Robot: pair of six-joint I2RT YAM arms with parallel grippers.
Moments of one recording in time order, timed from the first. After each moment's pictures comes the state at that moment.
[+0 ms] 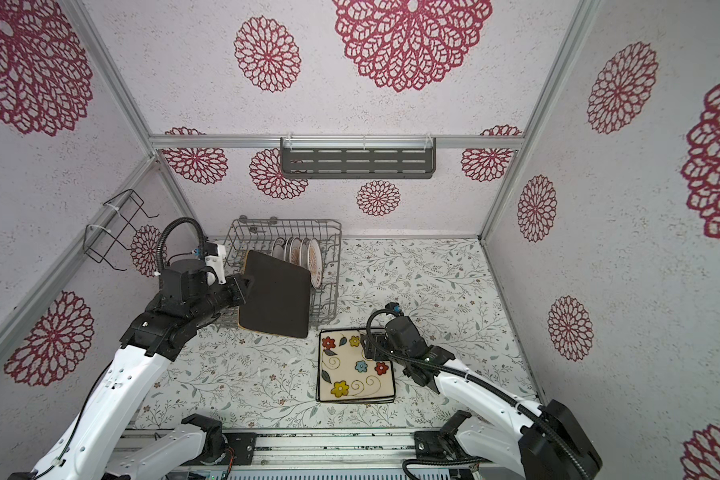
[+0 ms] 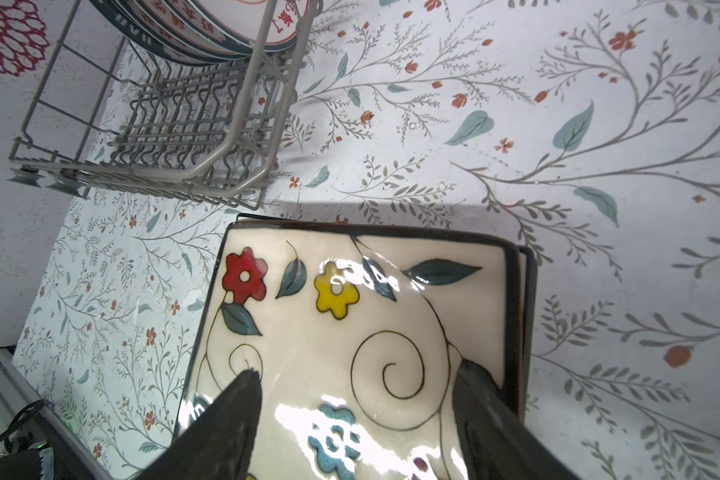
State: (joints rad) left arm -0.28 1.01 1.12 -0.59 0.07 -0.50; right arm 0.72 1.05 0.52 -0.16 -0.01 0.64
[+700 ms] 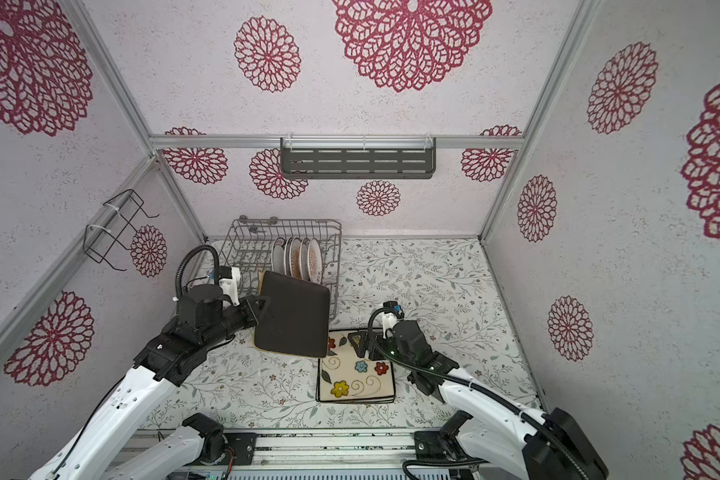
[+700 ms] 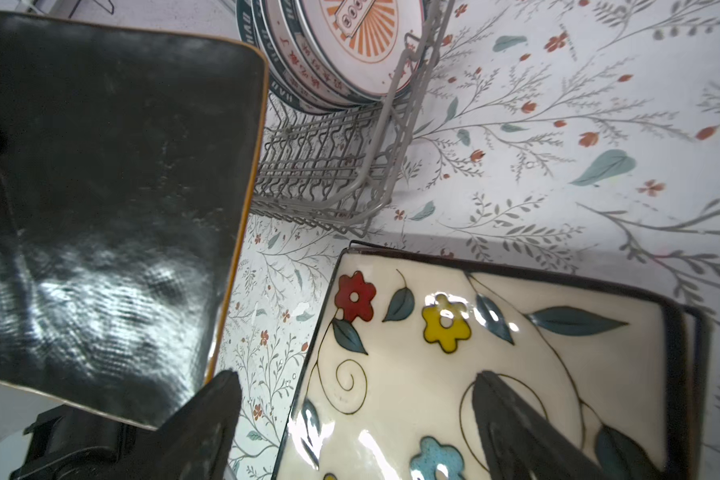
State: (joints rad) left arm -0.44 0.89 0.89 -0.49 0.05 -0.68; right arm 0.72 1.03 0.44 0.14 -0.20 0.71
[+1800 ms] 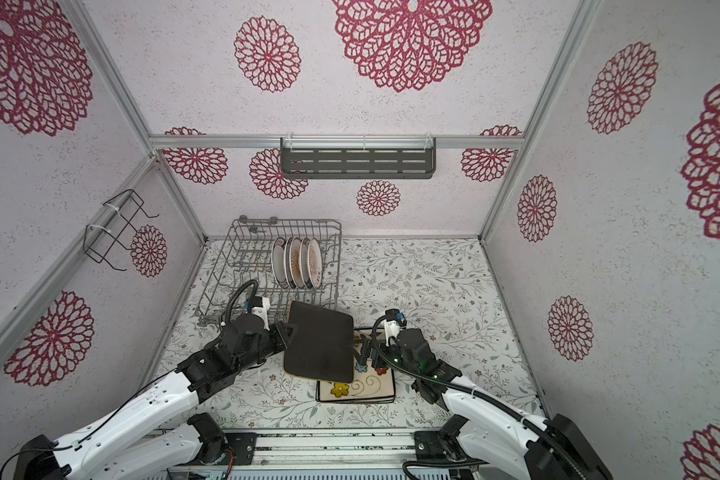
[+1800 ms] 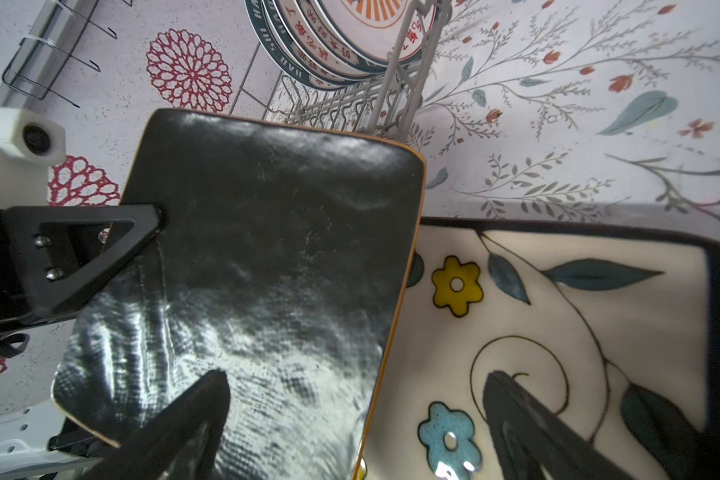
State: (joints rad) left arm -0.72 0.93 0.62 -0.25 -0.12 -0.97; right arm 0.72 0.96 0.35 0.17 -0.24 0.76
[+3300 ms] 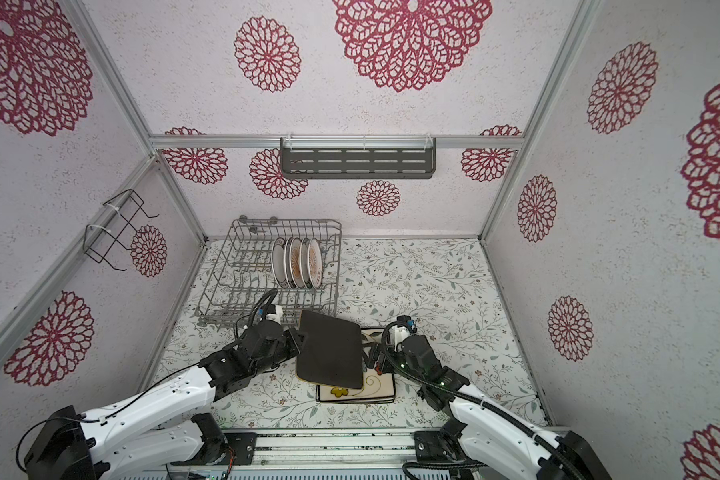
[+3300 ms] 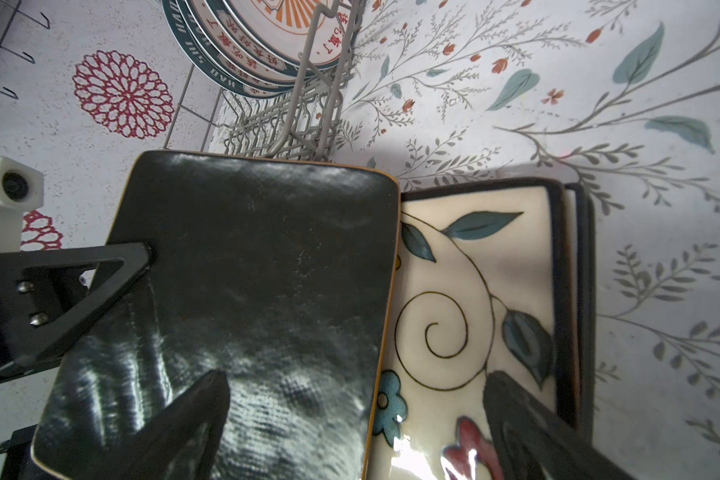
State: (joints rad) left arm -0.81 1.06 0.59 -0.15 -0.17 -1.07; right arm 0.70 0.86 0.30 0.05 -0.12 0.81
